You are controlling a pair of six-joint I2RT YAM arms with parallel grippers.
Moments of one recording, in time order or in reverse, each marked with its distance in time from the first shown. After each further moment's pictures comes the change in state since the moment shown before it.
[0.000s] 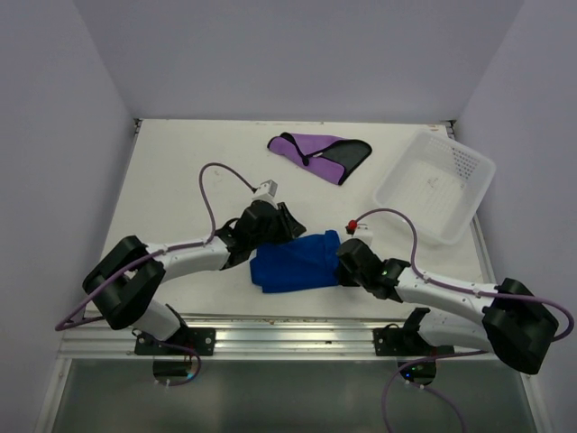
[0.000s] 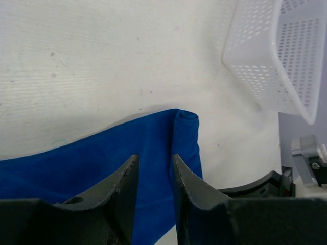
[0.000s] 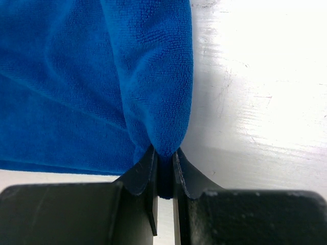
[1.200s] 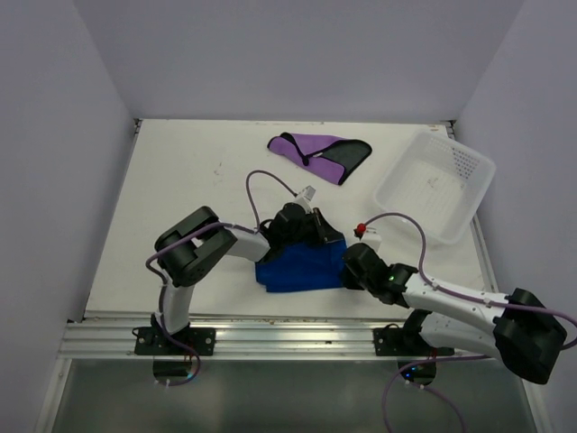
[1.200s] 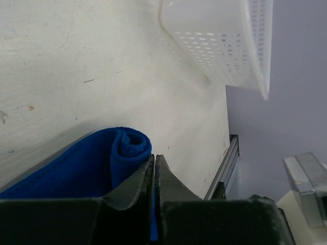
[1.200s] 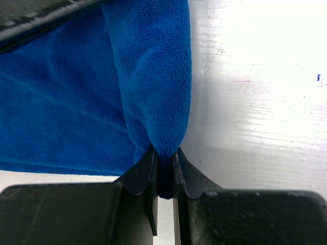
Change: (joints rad) left arm -0.063 0.472 0.200 0.439 0.288 -0.164; right arm 0.003 -0.083 -0.049 -0.026 0.030 0.061
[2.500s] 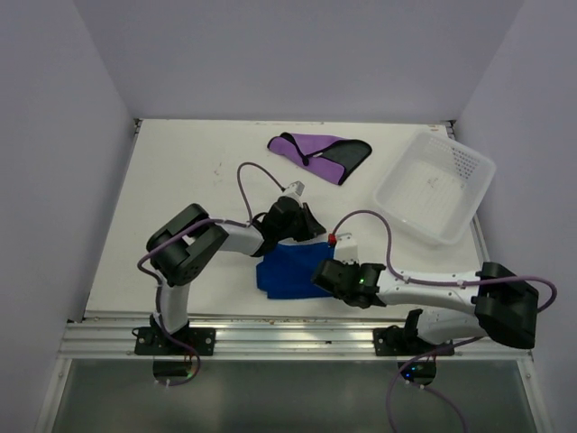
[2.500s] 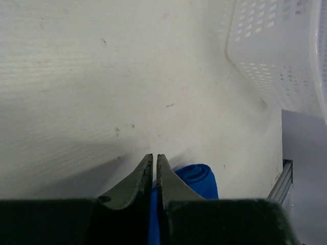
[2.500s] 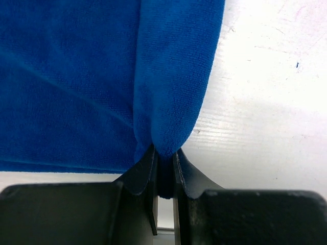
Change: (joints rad) left arm 0.055 -0.023 0.006 -0.174 -0.109 0.149; right arm 0.282 0.200 0.202 -0.287 0.248 0.034
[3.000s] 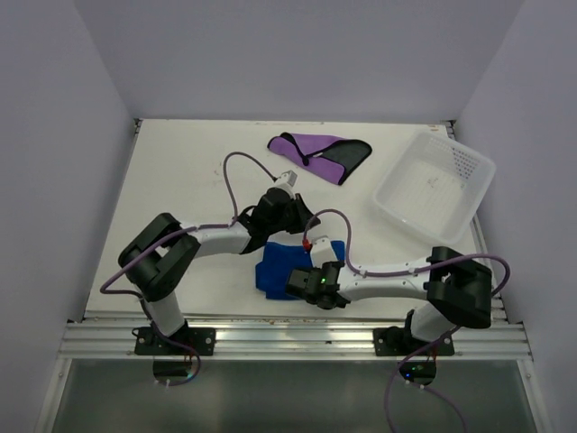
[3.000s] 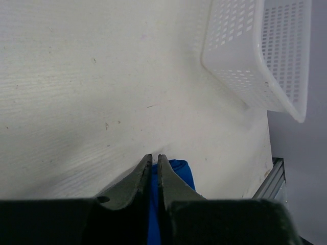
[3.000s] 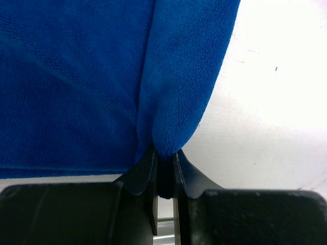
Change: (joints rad) left arm 0.035 -0.177 -0.029 -0.129 -0.021 0.055; right arm 0.113 0.277 0.233 -0.237 0.112 0.049
